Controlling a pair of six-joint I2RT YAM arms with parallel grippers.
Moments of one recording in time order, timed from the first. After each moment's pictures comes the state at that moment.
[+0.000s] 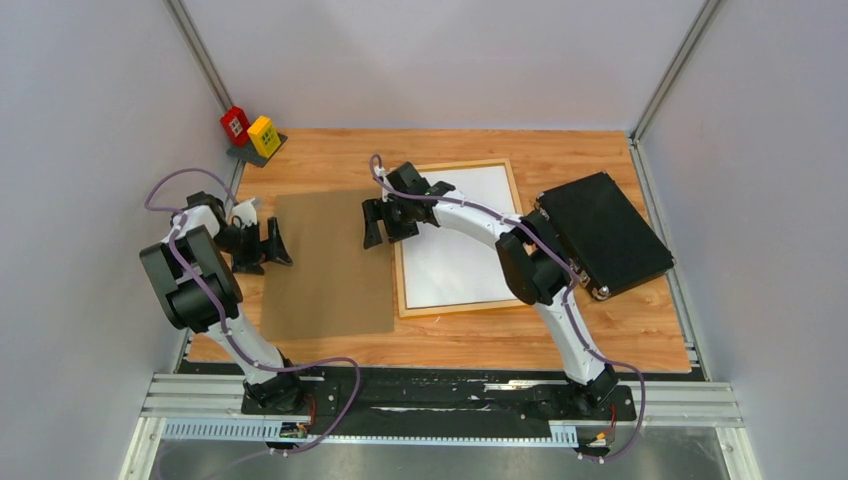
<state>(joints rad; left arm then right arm) 0.50 1.78 1.17 -0.84 0.51 0.35 0.74 2.34 1.92 -0.46 -0.38 0.40</state>
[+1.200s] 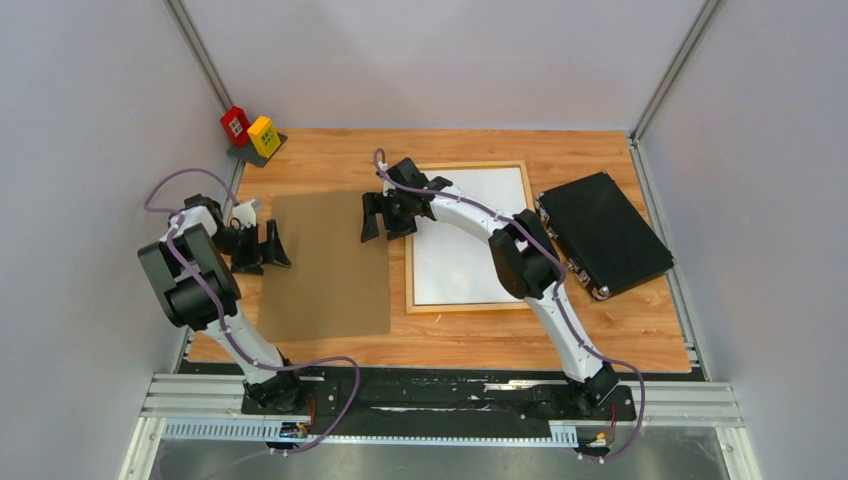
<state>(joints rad) 0.51 1.81 1.17 -0.85 0.54 0.43 0.73 2.45 2.06 -0.51 -0.39 0.49</state>
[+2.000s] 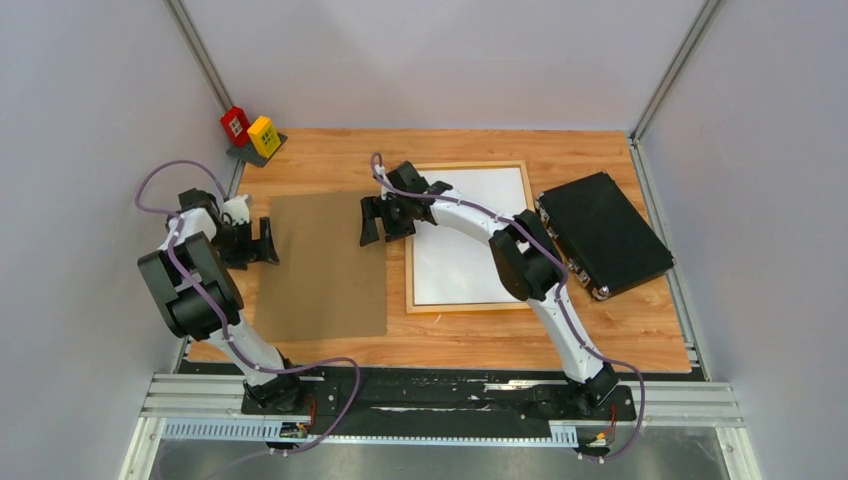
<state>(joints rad) 0.51 1.74 1.15 -0.74 0.38 0.39 0.73 2.42 1.99 -0.44 -0.42 0.45</state>
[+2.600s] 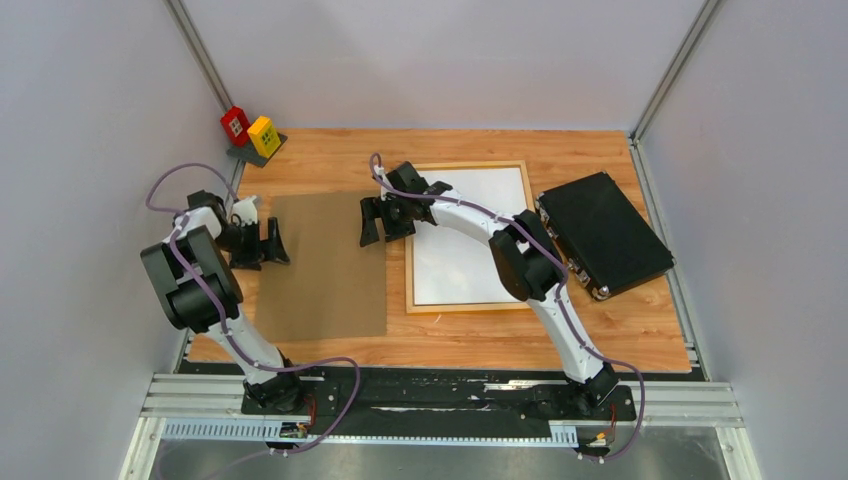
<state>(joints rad) 0.49 1.79 1.15 -0.75 0.47 0.39 0.74 2.42 1.99 -0.44 -0.41 0.42</state>
